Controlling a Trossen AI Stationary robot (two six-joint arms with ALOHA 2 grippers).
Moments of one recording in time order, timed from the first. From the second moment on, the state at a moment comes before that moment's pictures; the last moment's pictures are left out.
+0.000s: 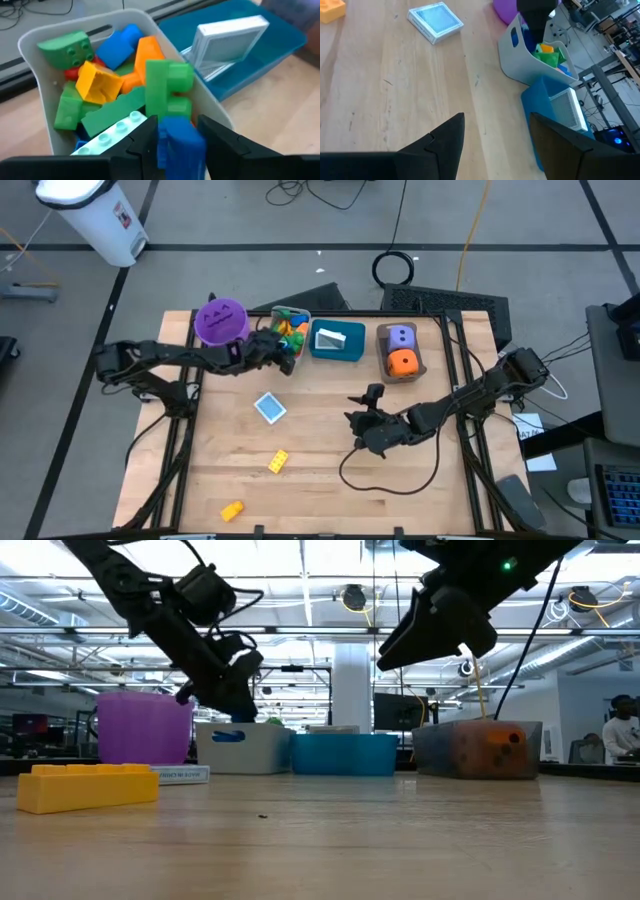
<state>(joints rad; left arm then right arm) 0.34 1.40 0.64 0.12 -0.33 -0.40 0.40 1.57 0.92 -0.13 0.83 0.01</state>
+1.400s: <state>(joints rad) -0.09 0.95 0.62 -0.47 -0.08 -0.33 0.40 1.57 0.92 0.15 0.38 0.01</state>
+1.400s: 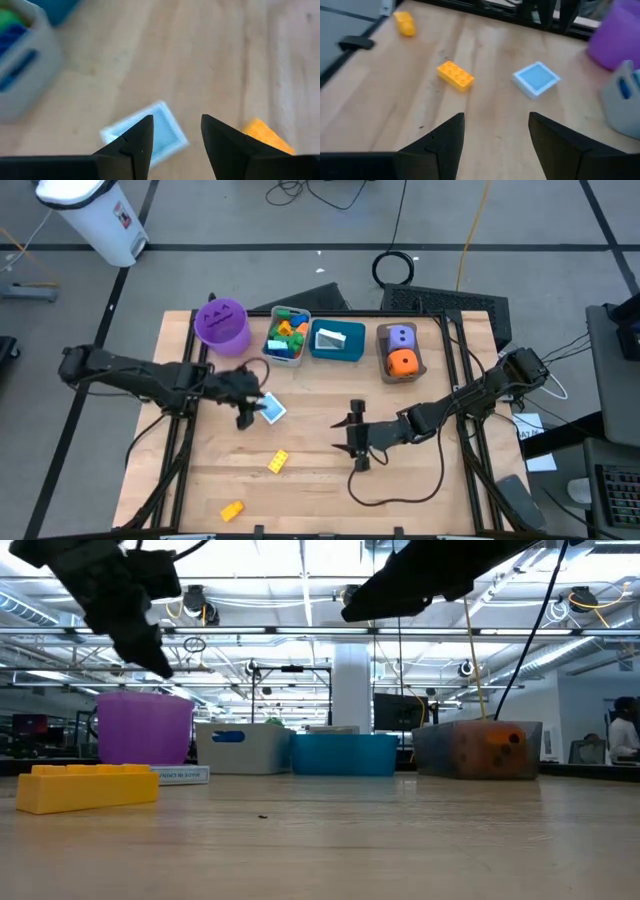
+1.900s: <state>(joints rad) -0.48 1.15 0.60 -0.23 -0.25 -0.85 0.40 1.57 0.83 0.31 0.26 0.02</state>
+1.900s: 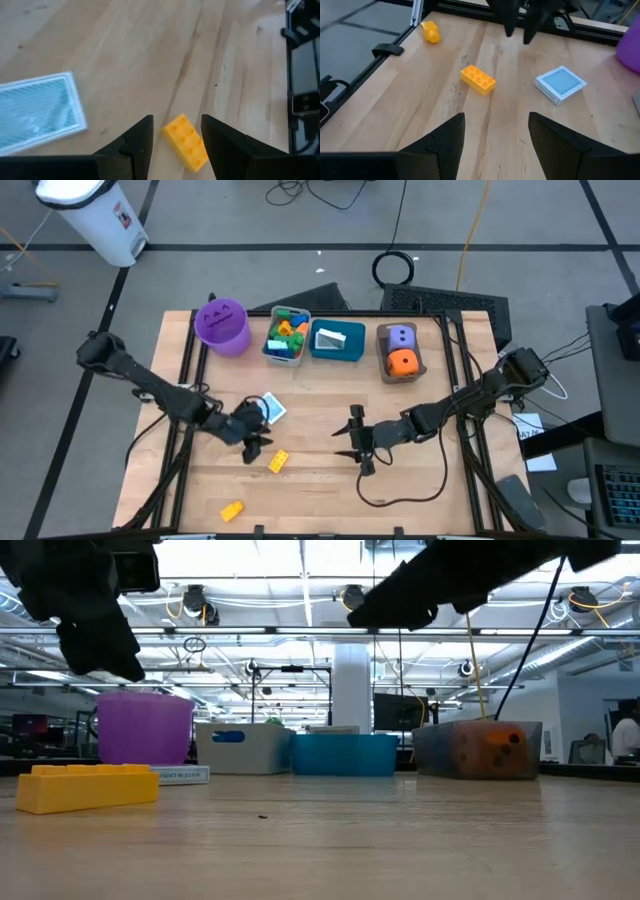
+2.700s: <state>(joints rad) -0.64 1.78 1.21 -0.81 -0.23 -1.34 0.41 1.58 0.69 0.54 0.26 0.16</state>
